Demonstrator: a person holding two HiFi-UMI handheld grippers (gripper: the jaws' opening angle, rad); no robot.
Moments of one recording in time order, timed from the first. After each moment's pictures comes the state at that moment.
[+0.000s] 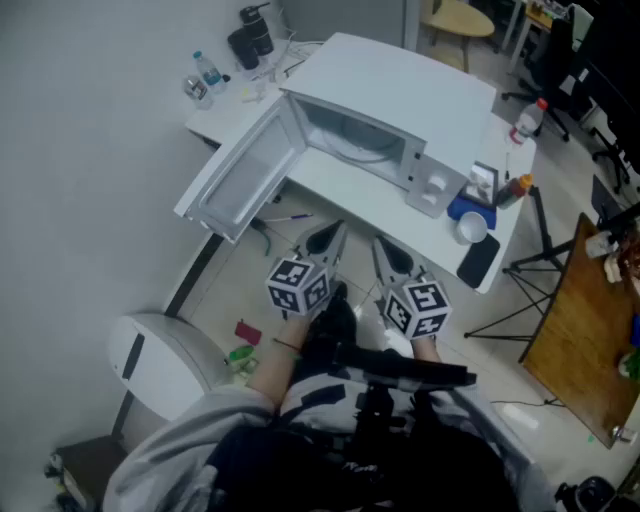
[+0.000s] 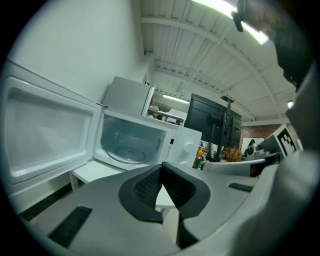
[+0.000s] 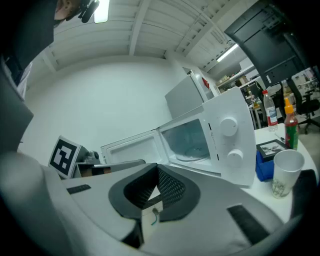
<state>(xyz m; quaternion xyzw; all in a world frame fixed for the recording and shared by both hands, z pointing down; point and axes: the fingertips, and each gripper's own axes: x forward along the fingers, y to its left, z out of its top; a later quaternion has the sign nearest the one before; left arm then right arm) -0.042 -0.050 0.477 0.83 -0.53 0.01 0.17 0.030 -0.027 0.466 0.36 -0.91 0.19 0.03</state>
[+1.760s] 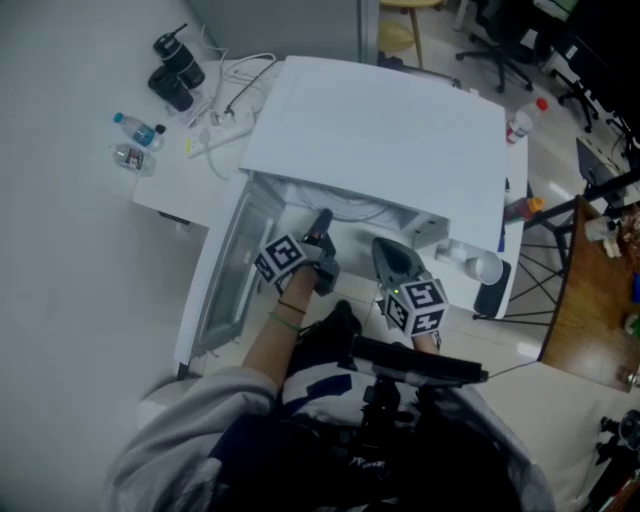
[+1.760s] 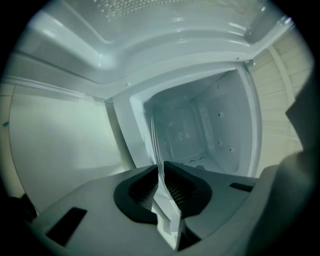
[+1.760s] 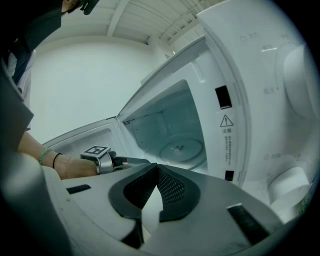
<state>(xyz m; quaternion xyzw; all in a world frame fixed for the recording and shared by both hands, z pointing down) -0.129 -0.295 0.587 0.68 -0.42 -0.20 0.57 -0.022 -0.212 0.515 0.47 -0.85 0.23 0.08</state>
